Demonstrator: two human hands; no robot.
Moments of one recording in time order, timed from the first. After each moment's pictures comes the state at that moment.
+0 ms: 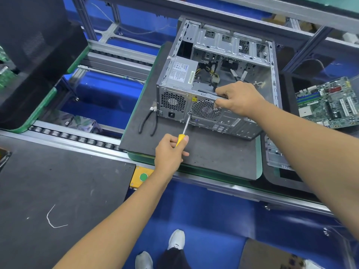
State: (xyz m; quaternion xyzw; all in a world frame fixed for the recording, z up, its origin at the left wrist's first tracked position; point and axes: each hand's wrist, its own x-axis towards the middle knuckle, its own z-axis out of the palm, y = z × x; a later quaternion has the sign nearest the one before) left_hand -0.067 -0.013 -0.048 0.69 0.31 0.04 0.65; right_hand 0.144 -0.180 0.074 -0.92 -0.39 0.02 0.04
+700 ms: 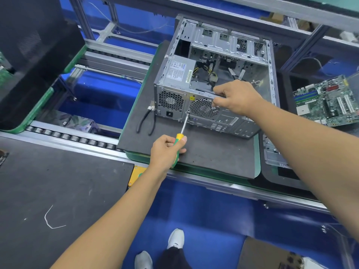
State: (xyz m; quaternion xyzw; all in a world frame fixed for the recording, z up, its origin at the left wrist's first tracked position) left_hand -0.067 -0.006 -0.042 0.61 0.31 0.00 0.72; right_hand 0.142 -0.180 0.076 -0.92 -0.38 0.03 0.04
